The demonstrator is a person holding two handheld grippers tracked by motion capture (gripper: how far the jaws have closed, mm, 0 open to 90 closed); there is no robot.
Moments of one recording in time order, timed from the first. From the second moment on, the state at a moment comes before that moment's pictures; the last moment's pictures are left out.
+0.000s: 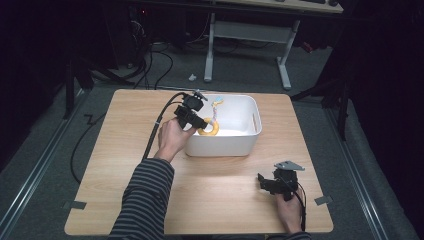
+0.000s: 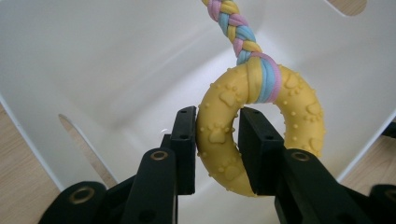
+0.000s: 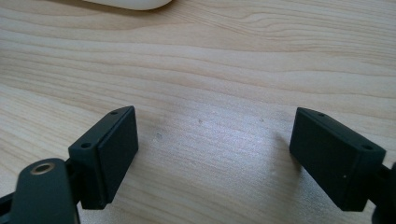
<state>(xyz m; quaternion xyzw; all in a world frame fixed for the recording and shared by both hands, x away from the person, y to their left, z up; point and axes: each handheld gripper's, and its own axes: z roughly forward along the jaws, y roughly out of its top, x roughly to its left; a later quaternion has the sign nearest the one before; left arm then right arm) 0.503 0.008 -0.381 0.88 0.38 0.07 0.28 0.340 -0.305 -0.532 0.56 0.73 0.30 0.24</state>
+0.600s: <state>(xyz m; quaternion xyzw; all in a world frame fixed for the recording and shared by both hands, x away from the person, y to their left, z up) 0.504 -0.005 -0.394 0.89 0.37 0.07 0.25 0.340 -0.305 -0.532 0.56 0.73 0.30 0.24</state>
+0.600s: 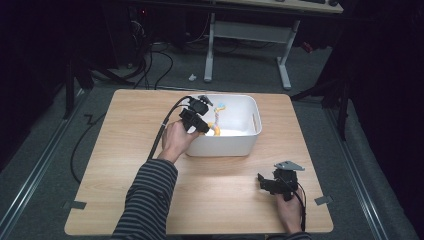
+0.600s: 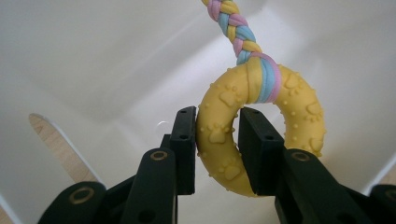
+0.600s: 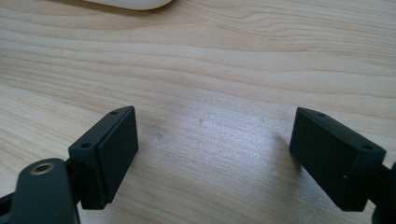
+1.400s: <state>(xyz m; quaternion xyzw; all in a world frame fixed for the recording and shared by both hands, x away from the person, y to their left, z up) 0.490 0.008 -0.372 0.88 0.37 0.08 0.30 0.340 -0.304 -0.532 0.56 0.73 0.30 0.24</state>
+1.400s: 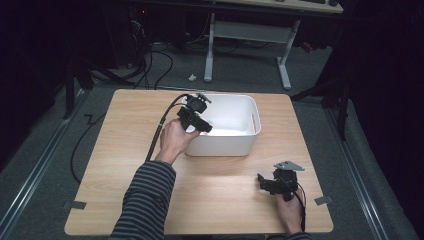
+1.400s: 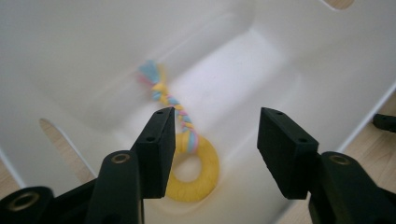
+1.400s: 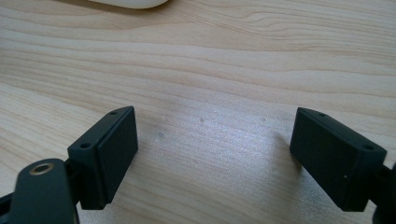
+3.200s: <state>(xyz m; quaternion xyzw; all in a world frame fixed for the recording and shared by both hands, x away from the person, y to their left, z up) 0.422 0.128 -0.336 0.82 0.41 0.15 0.38 0.339 -0.304 -0.532 0.56 0.74 0.30 0.24</state>
